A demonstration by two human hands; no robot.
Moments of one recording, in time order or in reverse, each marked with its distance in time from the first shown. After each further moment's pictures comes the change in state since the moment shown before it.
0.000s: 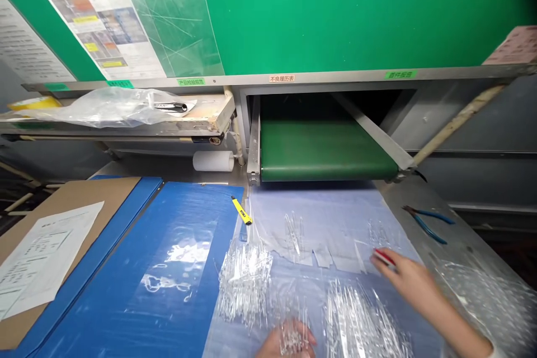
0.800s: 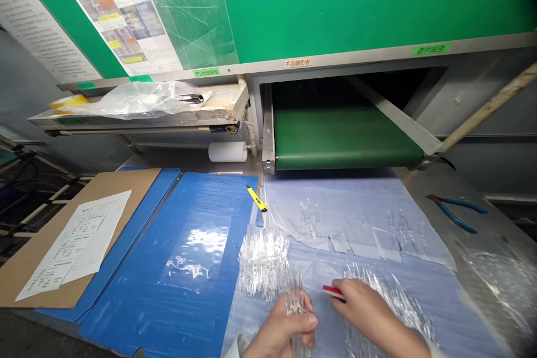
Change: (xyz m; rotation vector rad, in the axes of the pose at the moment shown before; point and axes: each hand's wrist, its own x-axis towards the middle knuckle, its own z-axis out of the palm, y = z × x) left_hand -0.023 0.017 0.010 -0.022 0.161 0.113; right_hand -0.059 -0.122 0.049 -0.031 -0.356 -0.204
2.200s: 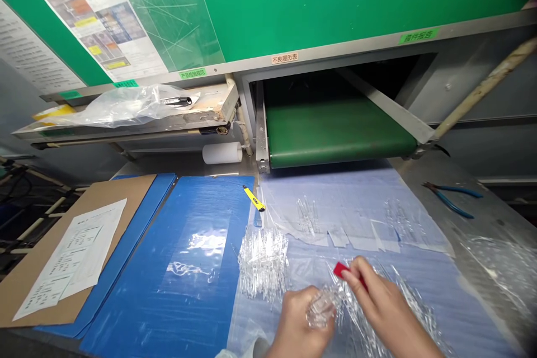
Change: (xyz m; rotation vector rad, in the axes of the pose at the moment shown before) left_hand -0.001 0.021 0.041 0.941 0.142 0.416; right_hand -0.033 -0.009 -0.016 0.577 0.483 -0.068
